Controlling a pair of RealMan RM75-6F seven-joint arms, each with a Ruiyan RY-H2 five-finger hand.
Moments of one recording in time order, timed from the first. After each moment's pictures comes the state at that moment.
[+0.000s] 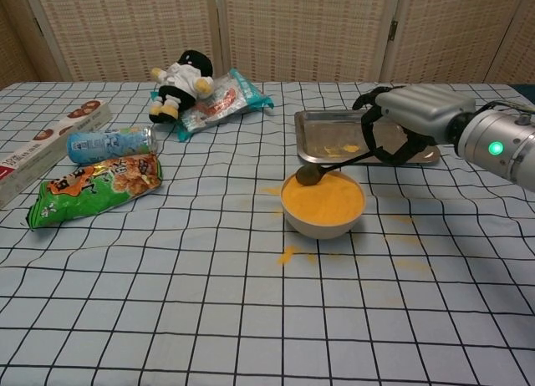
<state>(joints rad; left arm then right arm) -0.16 -1.13 0.02 -1.52 1.60 1.44 -0.06 0.76 -1.63 0.16 -1.19 -1.21 0.94 -0.34</state>
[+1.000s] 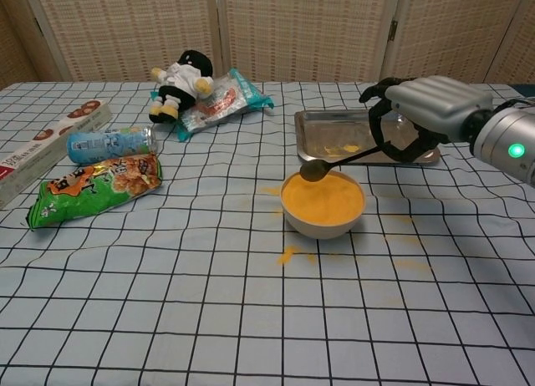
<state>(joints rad) -0.16 -1.13 0.02 -1.53 1.60 1.44 -0.06 0.72 -1.61 0.16 -1.25 -1.24 1.01 -0.37</state>
